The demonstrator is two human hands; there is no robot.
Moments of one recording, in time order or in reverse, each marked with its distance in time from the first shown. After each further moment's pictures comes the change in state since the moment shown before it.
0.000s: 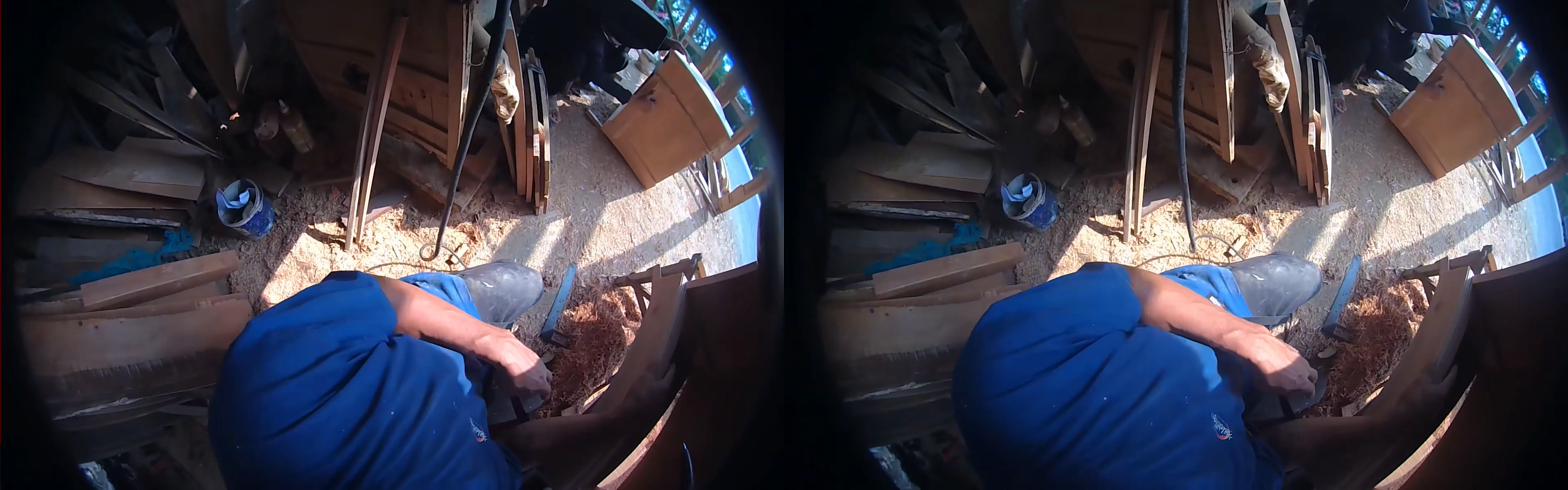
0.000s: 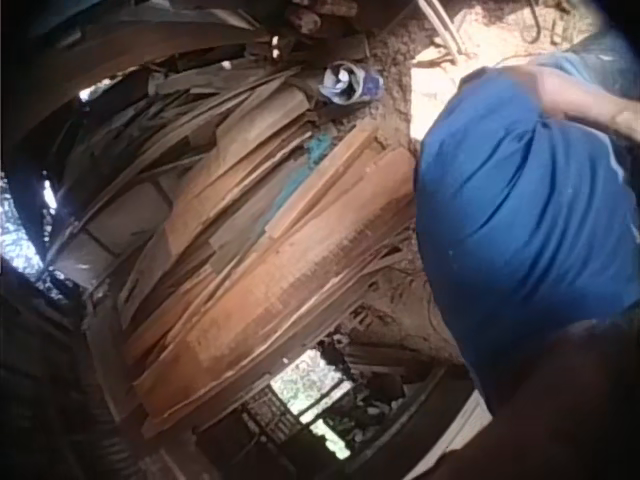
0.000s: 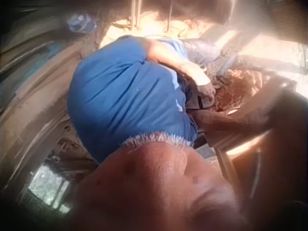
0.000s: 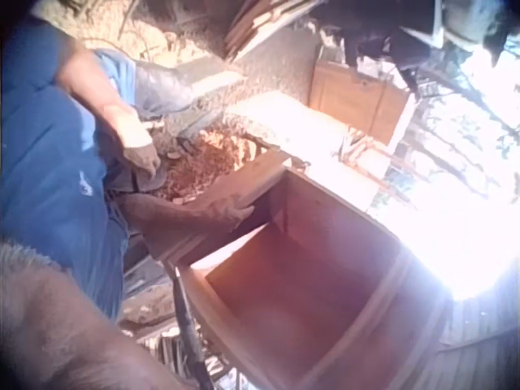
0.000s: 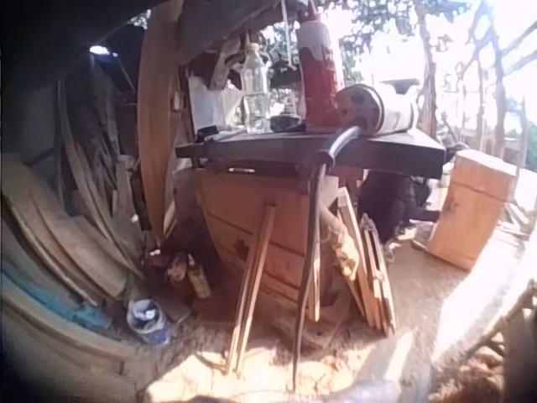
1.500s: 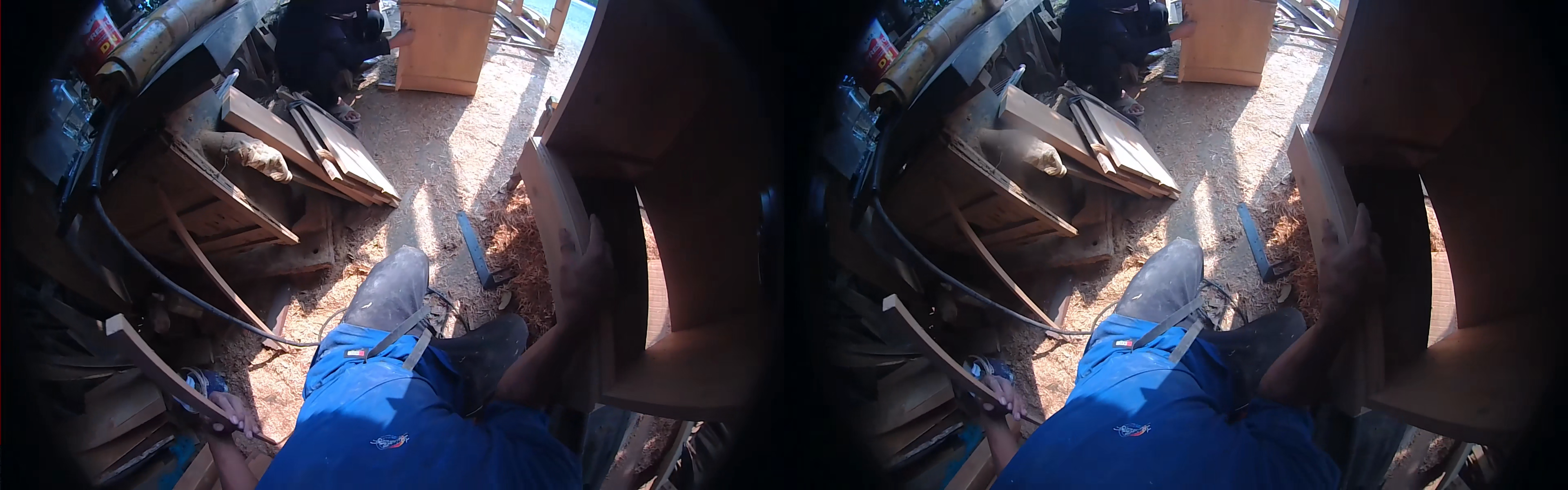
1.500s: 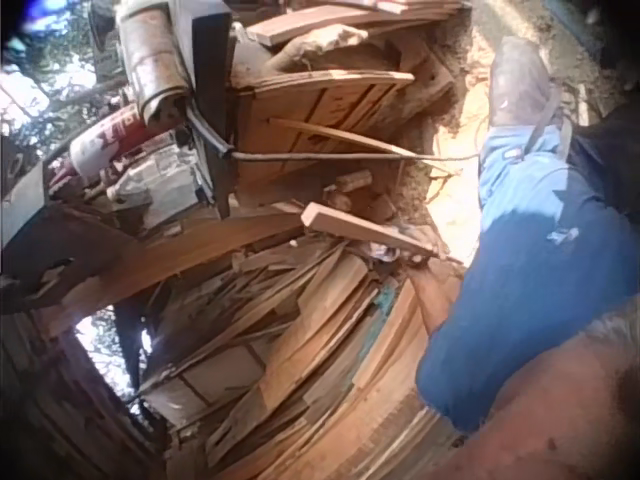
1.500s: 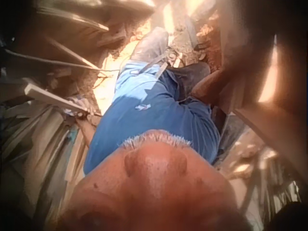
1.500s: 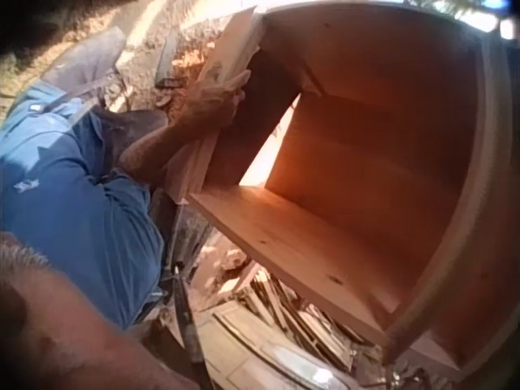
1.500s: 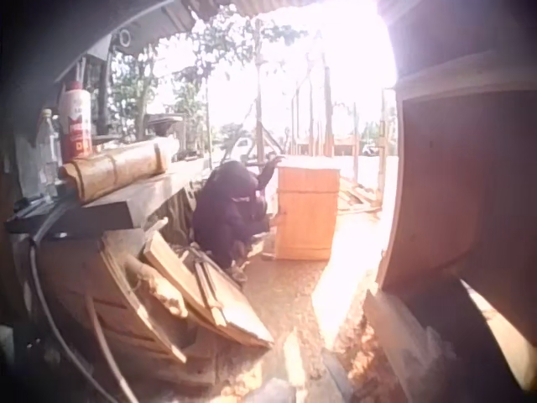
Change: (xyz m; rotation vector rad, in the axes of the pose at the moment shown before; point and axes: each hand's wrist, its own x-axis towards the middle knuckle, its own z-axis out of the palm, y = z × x) left_hand -0.307 0.284 -0.083 -1.121 1.031 -0.514; right_hand -0.017 -0.043 -0.028 0.075 0.049 0.188
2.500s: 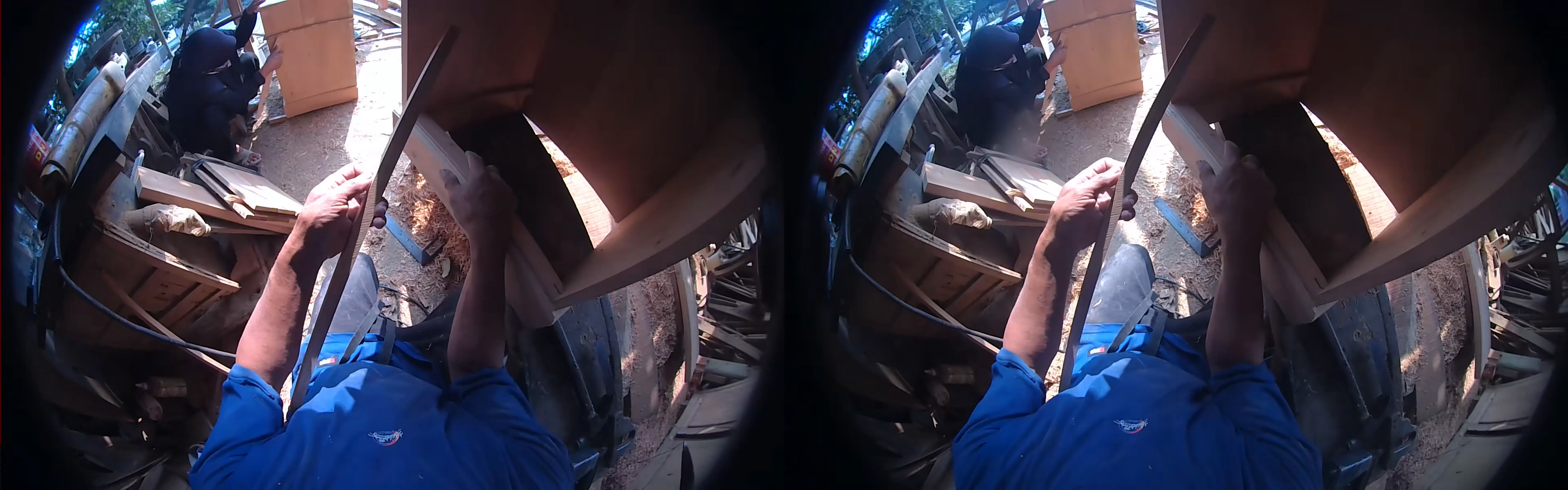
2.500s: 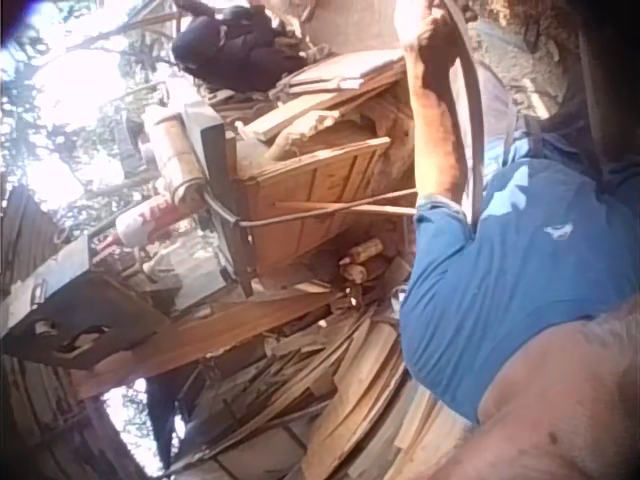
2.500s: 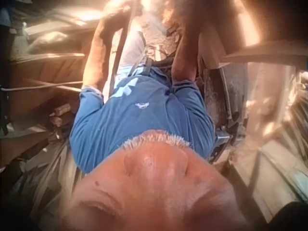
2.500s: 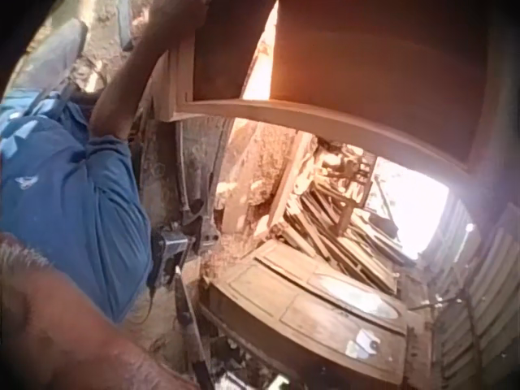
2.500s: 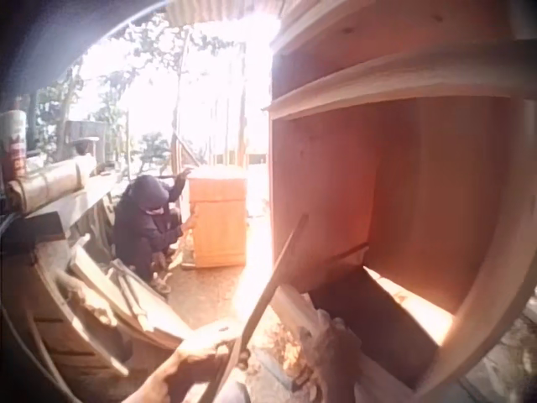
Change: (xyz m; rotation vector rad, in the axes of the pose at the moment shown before) left_hand 0.452 -0.064 0.190 0.085 -0.111 -0.283; right_hand 0.000 -0.001 -0.015 0.086 -0.116 0.106
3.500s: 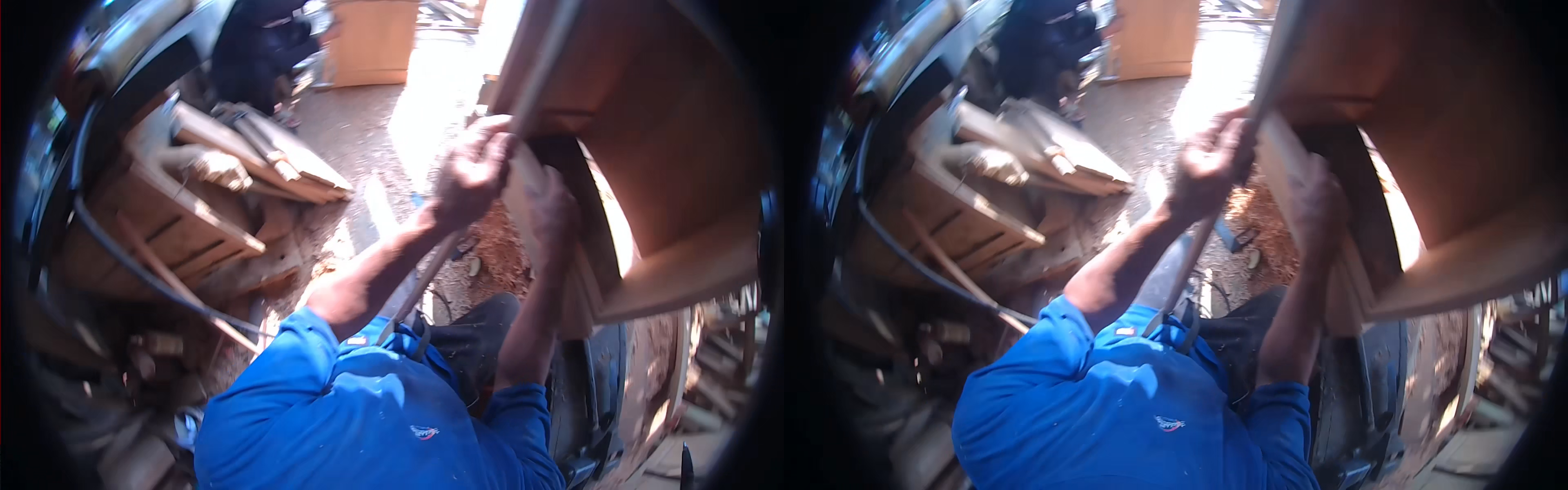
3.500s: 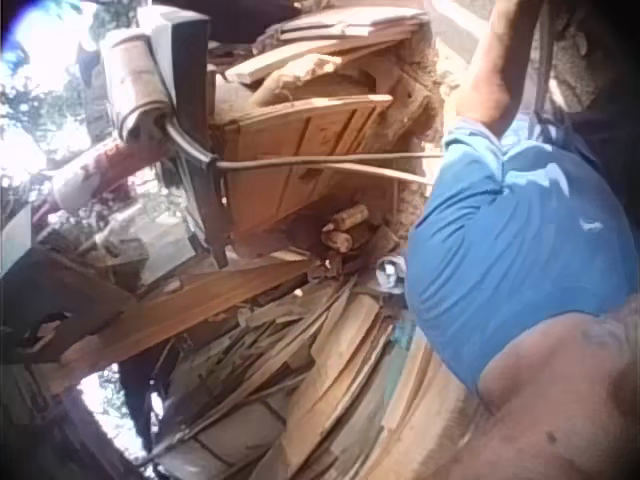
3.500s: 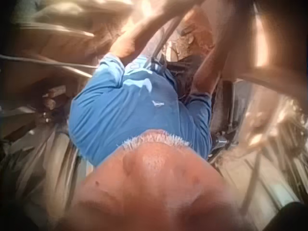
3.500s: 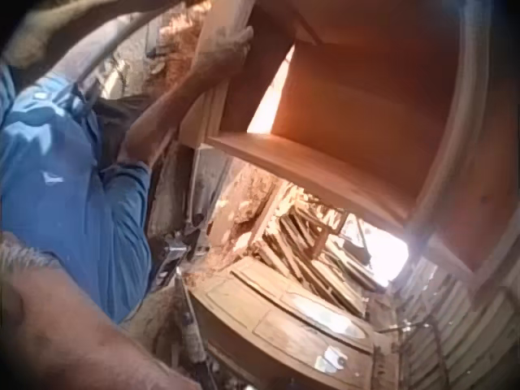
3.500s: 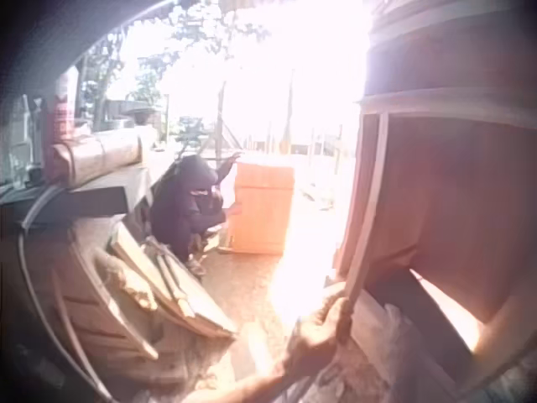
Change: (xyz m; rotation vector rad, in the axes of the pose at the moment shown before) left_hand 0.013 -0.004 0.047 0.163 -0.028 0.504; right_hand -0.001 0.011 0.015 -0.016 0.160 -0.205
